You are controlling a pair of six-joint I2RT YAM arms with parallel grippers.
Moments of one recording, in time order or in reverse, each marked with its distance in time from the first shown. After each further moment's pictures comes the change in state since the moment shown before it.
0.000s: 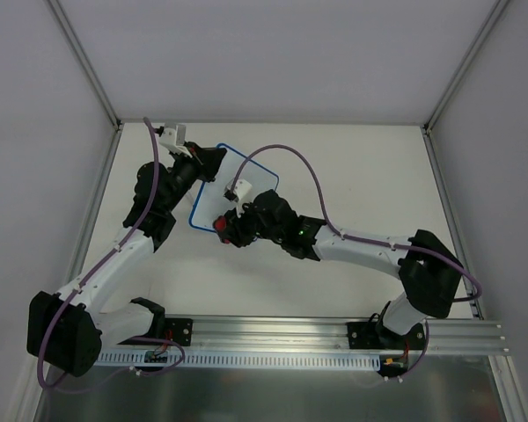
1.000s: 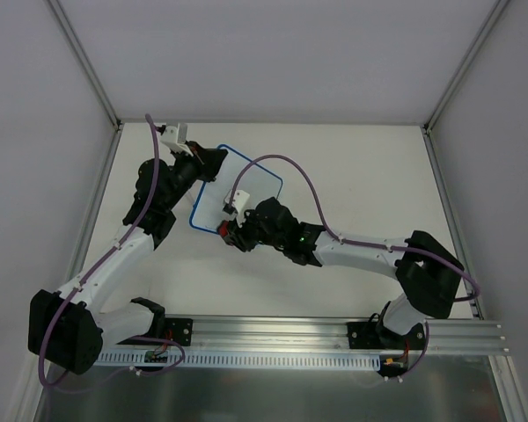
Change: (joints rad) left arm 0.007 0.013 0.021 -0.051 0.021 -0.015; right arm 0.031 -0.005 -0.036 0.065 0.011 -0.237
